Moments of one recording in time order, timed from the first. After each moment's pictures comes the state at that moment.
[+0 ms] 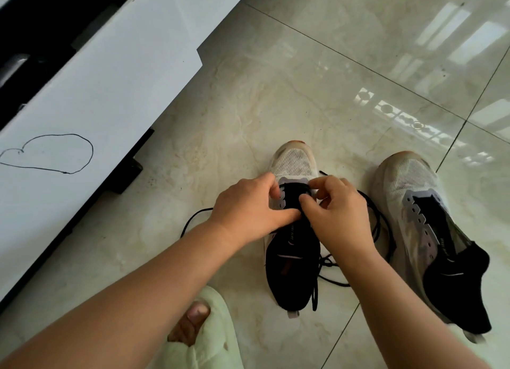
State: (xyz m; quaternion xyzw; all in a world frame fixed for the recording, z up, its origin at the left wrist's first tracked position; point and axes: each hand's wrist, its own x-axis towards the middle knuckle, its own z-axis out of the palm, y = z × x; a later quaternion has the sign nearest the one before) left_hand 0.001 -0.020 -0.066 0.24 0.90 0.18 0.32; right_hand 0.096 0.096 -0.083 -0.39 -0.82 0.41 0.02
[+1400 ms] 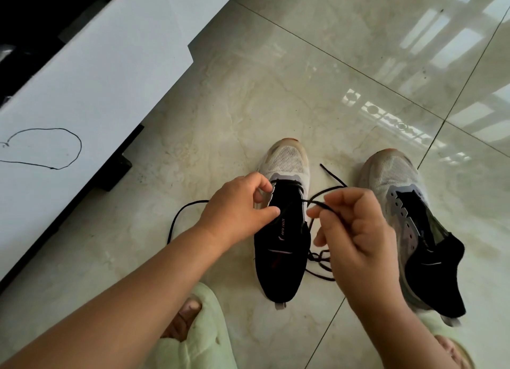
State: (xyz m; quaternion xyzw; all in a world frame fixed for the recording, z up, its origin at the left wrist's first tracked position) left_hand 0.009 -0.031 -0.070 0.24 0.87 0.28 0.33; right_hand 0.142 0.078 -0.029 -0.31 -0.75 0.56 0.15
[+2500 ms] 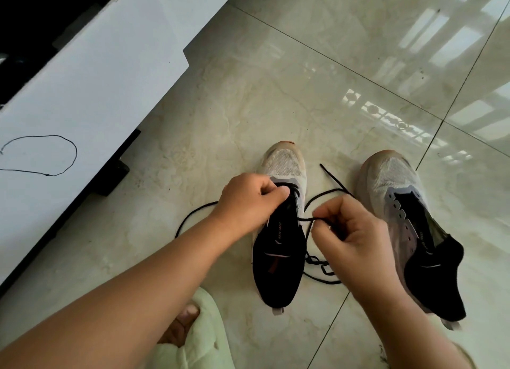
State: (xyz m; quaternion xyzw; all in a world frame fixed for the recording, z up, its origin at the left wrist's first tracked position) left_hand 0.007 -0.006 -0.069 0.18 0.85 0.36 0.35; right_hand 0.144 0.093 -0.044 -0.33 -0.76 0.56 0.08
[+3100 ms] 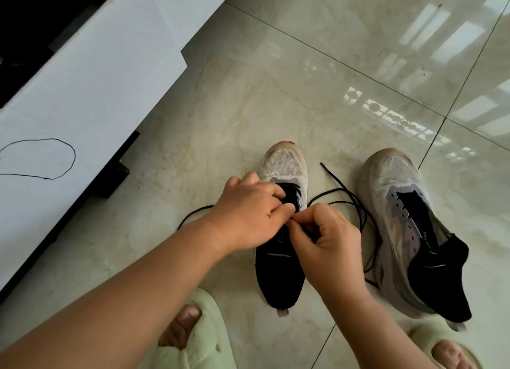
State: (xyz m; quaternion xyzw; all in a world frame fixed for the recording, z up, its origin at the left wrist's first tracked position) left_hand 0.006 -0.008 -0.053 0.43 0.83 0.09 0.34; right_hand 0.133 0.069 -0.067 -0.33 -0.83 0.44 0.12
